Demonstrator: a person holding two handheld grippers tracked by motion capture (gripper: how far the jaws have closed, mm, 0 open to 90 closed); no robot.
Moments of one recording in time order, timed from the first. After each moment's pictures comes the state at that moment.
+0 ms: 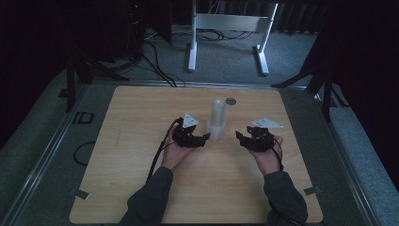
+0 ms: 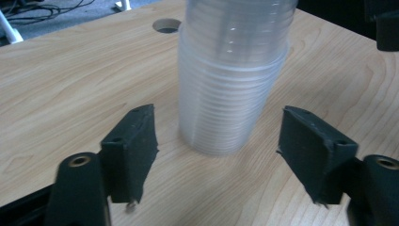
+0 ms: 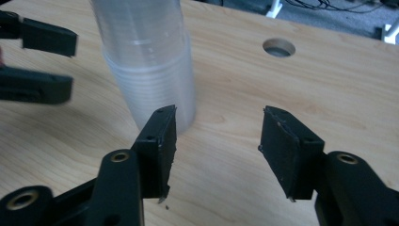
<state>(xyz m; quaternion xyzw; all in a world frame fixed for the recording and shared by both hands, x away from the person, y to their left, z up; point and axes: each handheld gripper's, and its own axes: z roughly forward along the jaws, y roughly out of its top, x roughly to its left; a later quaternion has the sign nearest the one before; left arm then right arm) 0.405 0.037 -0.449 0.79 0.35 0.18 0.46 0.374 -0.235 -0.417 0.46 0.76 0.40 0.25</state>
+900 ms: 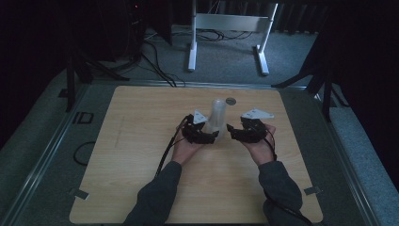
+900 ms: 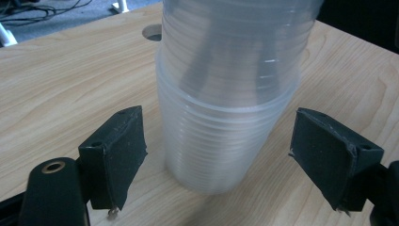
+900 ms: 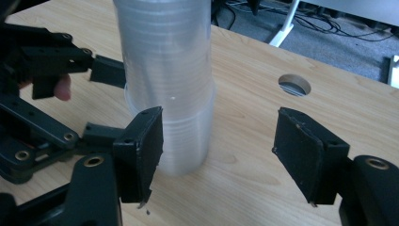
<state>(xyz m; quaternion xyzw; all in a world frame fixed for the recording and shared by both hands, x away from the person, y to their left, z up) 0.427 0.007 -0.457 0.79 0.36 0.18 0.46 0.396 -0.209 -0.398 0.41 0.77 0.41 0.26</state>
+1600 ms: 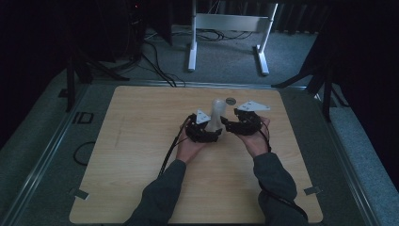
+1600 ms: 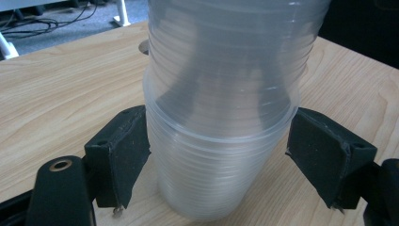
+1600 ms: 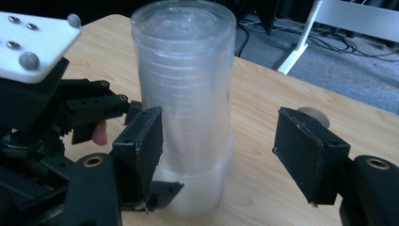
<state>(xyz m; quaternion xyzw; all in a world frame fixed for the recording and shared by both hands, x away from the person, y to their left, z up) 0.432 -0.002 -0.461 0.78 0.35 0.18 0.48 0.412 -0.193 -0.384 0.38 0.77 0.44 0.25</state>
